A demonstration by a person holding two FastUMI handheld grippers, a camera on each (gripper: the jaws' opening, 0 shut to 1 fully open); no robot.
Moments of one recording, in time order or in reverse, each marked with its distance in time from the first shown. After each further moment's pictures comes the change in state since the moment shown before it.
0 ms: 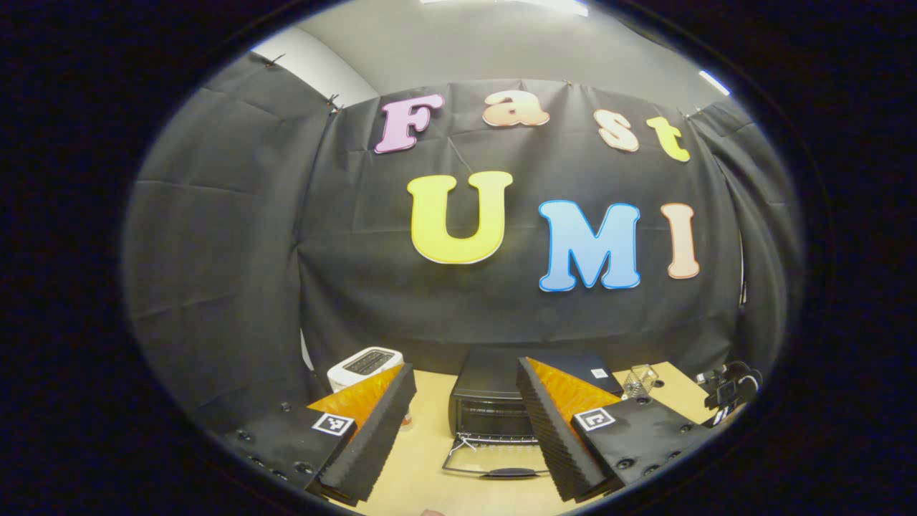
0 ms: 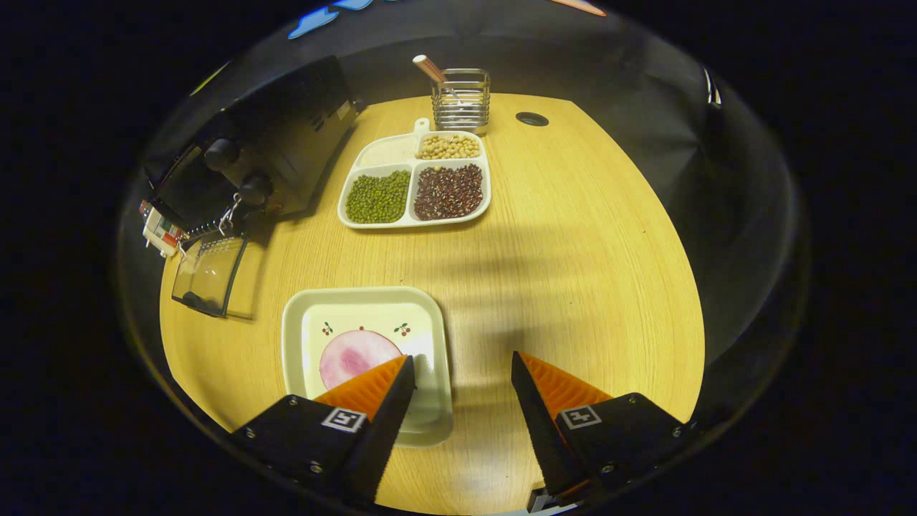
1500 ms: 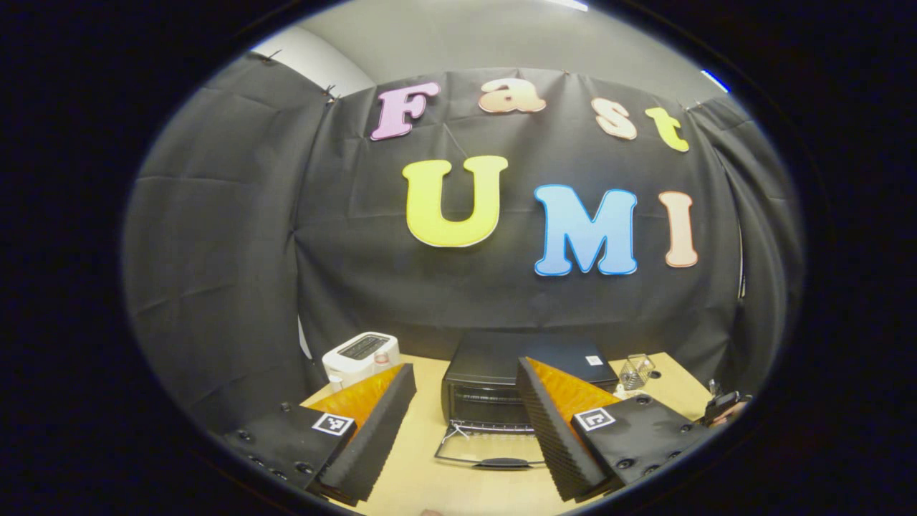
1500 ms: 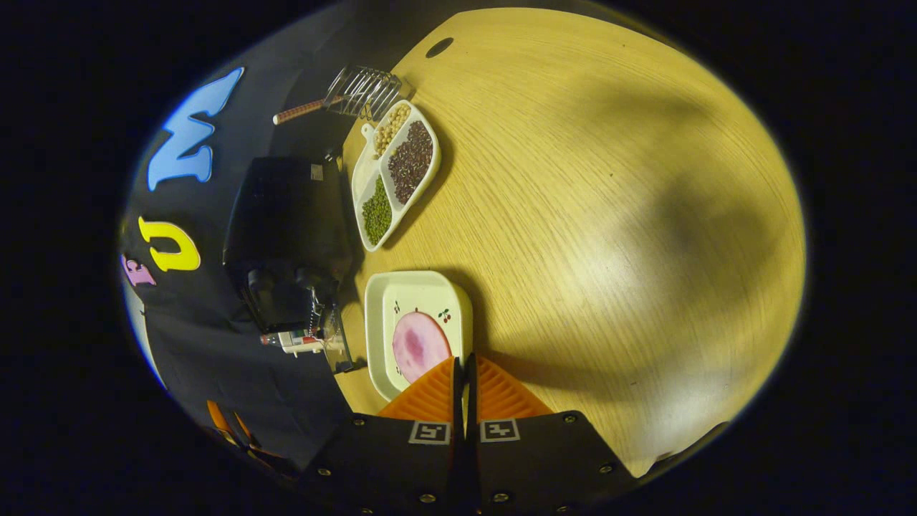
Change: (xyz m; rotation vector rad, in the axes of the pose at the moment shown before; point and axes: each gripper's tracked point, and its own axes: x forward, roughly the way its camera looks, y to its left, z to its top) left arm -0.004 -0.018 -0.011 -0.001 0.052 -0.001; right arm -0.013 0.049 -0.005 0.653 0.185 0.675
